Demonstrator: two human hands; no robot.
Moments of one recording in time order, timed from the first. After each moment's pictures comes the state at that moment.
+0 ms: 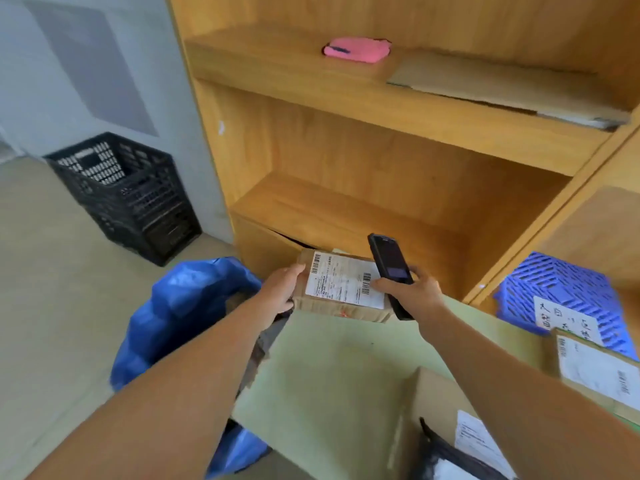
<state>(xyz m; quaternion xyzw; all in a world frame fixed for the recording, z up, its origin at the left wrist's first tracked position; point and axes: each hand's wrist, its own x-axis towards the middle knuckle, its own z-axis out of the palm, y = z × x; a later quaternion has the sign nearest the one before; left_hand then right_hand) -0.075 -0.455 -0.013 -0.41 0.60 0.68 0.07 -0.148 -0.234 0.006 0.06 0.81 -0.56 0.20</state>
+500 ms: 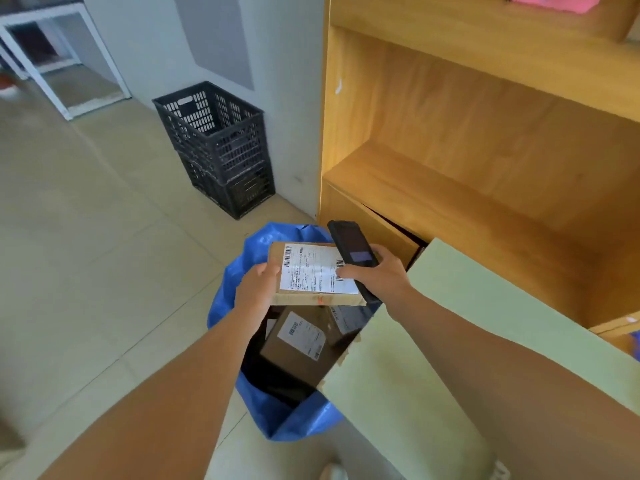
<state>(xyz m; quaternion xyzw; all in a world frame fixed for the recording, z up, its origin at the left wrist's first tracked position) 0.065 -0.622 -0.075 -0.53 0.61 0.59 -0.08 -0.084 -0.469 -0.055 -0.09 0.83 -0.45 0.32</state>
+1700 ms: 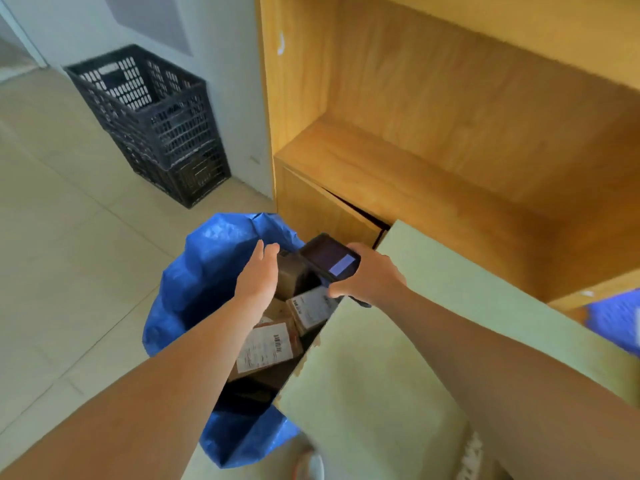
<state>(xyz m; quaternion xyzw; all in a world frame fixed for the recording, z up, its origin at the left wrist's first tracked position) -0.033 -0.582 -0.091 -0.49 0.66 0.56 0.00 -0.139 -0.427 -0.074 -0.19 0.92 -0.18 0.29</state>
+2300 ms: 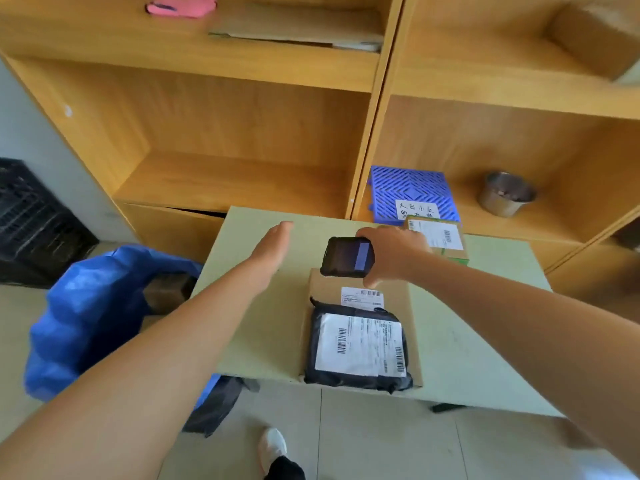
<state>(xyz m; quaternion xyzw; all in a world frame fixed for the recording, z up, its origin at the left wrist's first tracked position) -0.012 -0.253 0.048 -0.25 0.77 0.56 0.16 -0.030 -0.045 0.072 -0.14 0.98 0.02 0.13</state>
